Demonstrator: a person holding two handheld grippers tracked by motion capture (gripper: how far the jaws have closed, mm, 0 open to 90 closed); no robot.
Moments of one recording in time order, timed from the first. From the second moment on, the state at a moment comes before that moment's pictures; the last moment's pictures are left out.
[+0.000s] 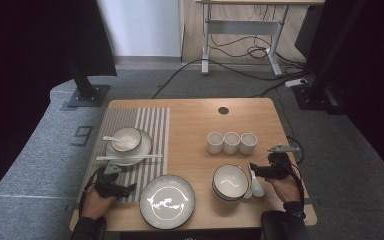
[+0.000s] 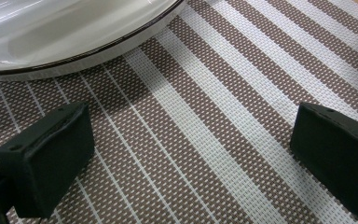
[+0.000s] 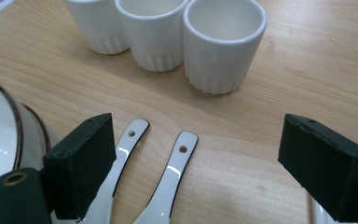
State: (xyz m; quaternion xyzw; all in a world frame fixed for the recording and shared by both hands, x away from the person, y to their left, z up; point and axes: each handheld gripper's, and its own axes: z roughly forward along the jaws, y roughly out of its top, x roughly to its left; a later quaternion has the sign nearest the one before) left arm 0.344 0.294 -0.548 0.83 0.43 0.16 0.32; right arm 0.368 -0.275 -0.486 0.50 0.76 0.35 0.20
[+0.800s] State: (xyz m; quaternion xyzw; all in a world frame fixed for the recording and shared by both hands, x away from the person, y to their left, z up) left arm 0.344 0.294 -0.548 0.83 0.43 0.16 0.32; right arm 0.440 -0.259 -0.490 0.51 0.78 0.30 0.21
